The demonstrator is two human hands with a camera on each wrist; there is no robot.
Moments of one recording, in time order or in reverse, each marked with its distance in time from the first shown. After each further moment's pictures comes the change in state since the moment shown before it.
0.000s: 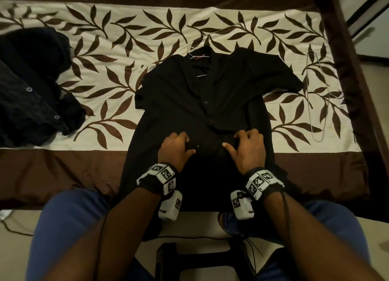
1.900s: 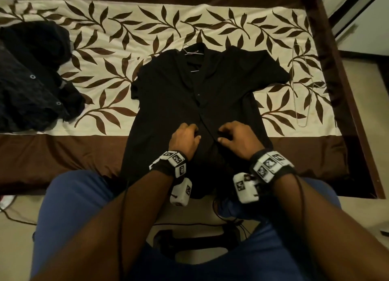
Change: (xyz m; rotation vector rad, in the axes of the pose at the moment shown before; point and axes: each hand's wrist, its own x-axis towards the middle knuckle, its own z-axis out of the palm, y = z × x) left_hand -0.031 0.054 0.007 0.014 -0.006 0.045; right_hand -0.015 0.002 -0.056 0.177 -0.385 -0.217
